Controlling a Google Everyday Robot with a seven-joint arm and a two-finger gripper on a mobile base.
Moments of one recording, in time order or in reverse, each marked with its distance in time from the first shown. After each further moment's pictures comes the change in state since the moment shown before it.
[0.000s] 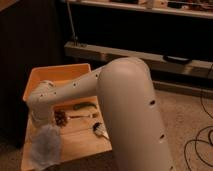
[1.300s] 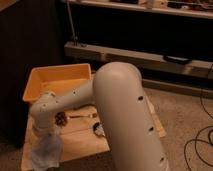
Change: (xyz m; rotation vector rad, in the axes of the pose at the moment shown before) arm 0.023 0.009 0.054 -0.054 0.015 -0.106
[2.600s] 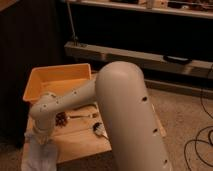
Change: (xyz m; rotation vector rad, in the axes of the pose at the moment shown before) arm 0.010 0.009 -0.018 -0.018 0.017 0.033
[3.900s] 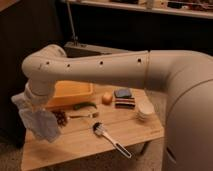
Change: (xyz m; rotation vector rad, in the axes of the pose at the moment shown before) arm -0.028 0.030 -0.251 0.050 -0.244 -0.005
